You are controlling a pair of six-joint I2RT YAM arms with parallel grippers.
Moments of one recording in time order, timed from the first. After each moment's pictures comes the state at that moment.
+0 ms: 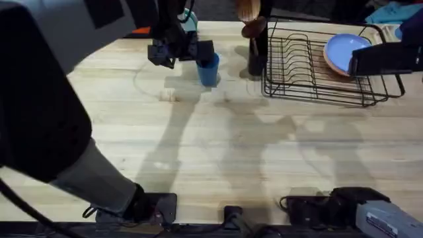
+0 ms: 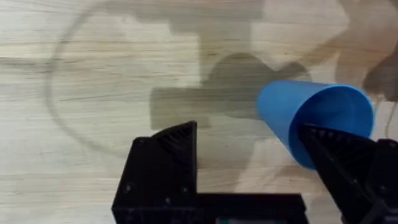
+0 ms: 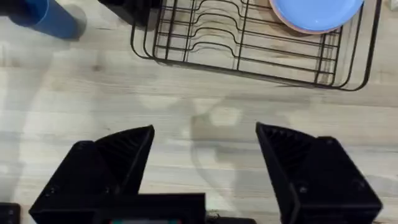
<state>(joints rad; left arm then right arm) -0.25 1.80 1.43 -0.82 0.01 -0.32 0.01 1.04 1.47 -1.37 -0.02 0.01</state>
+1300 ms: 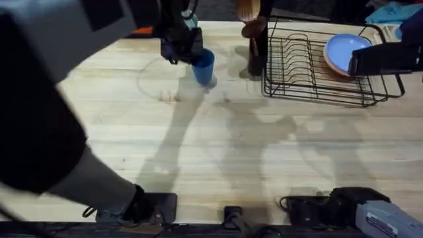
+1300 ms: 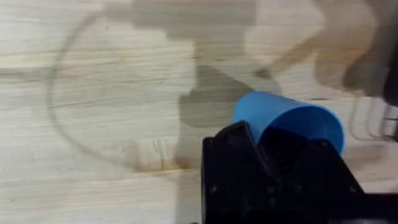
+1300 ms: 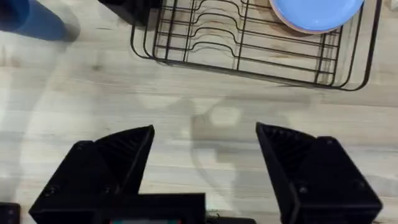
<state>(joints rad) -0.28 1.76 1.44 -0.81 0.02 -0.33 0.01 1.04 1.47 -1.37 -0.02 0.01</state>
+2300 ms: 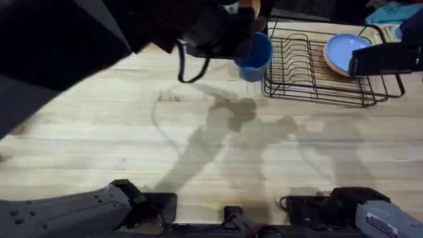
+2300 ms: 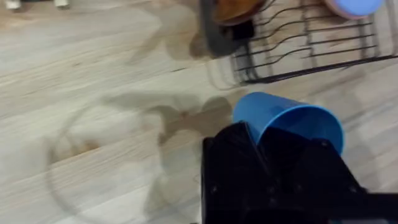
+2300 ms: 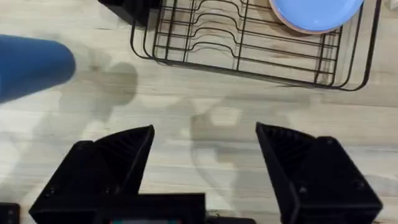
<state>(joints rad) -0.68 1.37 1.44 -0.88 -0.03 -0.46 0.01 1.04 1.47 -1.37 -0.02 0.01</state>
